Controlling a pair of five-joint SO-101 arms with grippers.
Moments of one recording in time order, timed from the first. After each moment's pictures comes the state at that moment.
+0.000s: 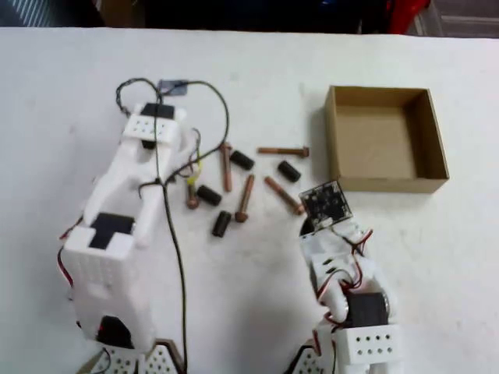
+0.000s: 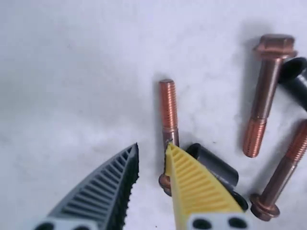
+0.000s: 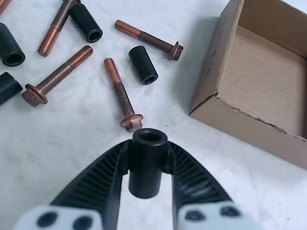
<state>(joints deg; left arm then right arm) 2.6 26.8 -4.8 75.5 16.7 -8.6 -88.0 83.7 52.6 21.5</state>
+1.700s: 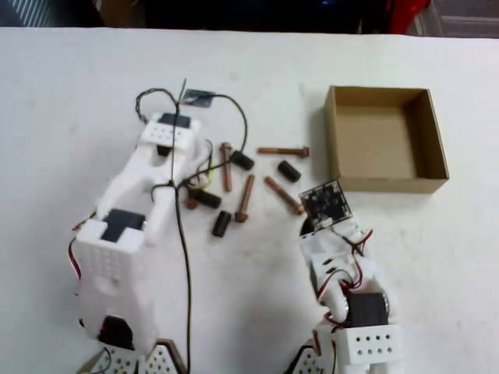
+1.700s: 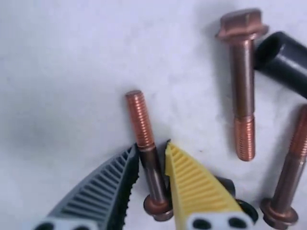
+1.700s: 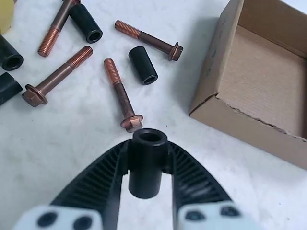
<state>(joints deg) 5.9 31.2 -2.7 69.8 6.8 -8.6 -88.0 83.7 52.5 21.5</state>
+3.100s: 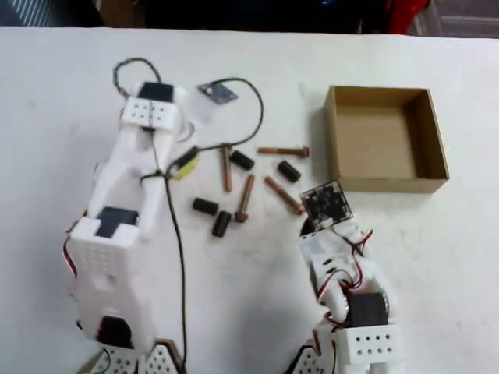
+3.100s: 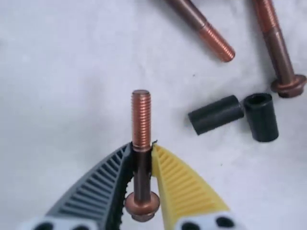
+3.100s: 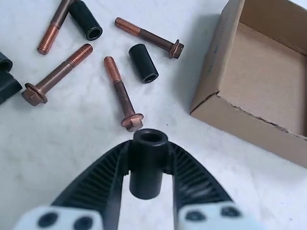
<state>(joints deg) 1.5 31.5 -24.2 96.0 -35.1 -8.5 -88.0 84.1 52.5 21.5</state>
